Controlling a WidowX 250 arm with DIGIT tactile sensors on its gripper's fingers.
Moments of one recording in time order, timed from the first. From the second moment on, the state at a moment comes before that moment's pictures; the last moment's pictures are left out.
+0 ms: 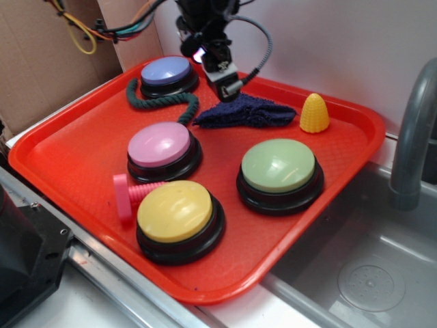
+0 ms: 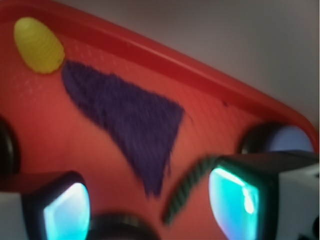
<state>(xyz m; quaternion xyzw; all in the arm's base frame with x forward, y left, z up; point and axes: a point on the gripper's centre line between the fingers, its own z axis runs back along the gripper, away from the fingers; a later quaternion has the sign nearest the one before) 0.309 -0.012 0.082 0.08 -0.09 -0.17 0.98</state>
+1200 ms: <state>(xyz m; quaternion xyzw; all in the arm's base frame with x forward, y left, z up) 0.347 -0.019 0.020 0.02 -0.08 -0.20 0.98</state>
